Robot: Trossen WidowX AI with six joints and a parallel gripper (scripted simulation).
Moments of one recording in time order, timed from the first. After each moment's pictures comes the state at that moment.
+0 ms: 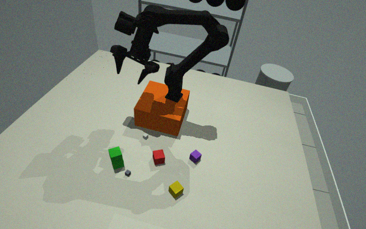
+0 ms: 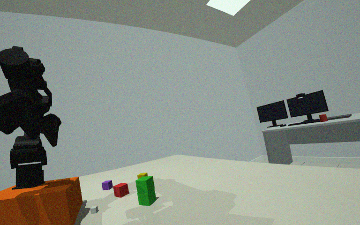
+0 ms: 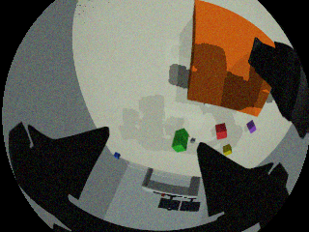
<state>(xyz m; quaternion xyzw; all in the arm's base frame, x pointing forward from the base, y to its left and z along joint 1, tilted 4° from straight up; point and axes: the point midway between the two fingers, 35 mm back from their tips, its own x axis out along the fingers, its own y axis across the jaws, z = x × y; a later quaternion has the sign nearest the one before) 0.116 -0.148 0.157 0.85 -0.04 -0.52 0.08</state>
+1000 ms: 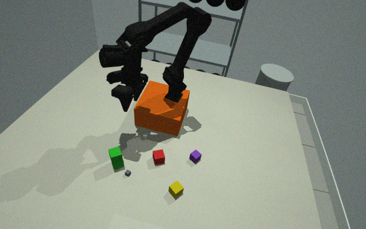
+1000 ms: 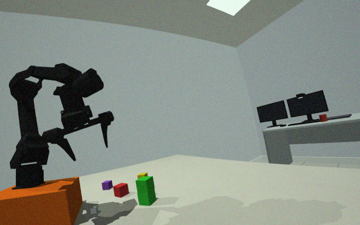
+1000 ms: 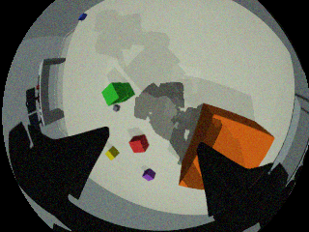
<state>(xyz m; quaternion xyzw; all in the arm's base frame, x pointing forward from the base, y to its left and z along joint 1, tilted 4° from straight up) 0.212 -0.088 0.122 0.54 0.47 -0.36 0.60</state>
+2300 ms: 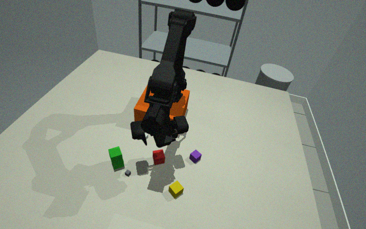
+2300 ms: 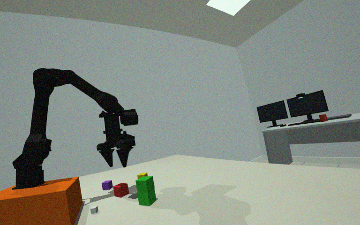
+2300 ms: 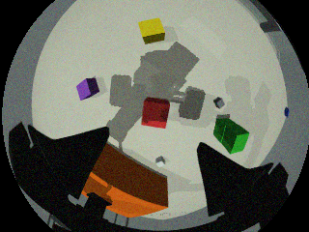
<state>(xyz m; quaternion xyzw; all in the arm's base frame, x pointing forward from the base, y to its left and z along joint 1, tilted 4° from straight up) 0.275 0.064 0.062 -0.23 0.63 0.24 0.70</state>
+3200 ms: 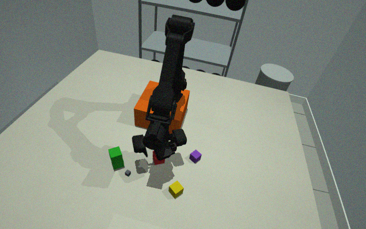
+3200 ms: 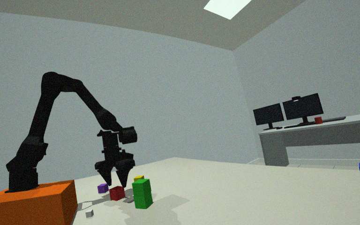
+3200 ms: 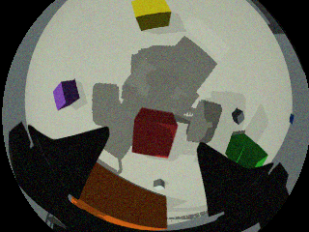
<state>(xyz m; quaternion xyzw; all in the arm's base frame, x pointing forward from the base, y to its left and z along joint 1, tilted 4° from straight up) 0.282 0.070 -0.004 -0.24 0.63 0.25 0.70</state>
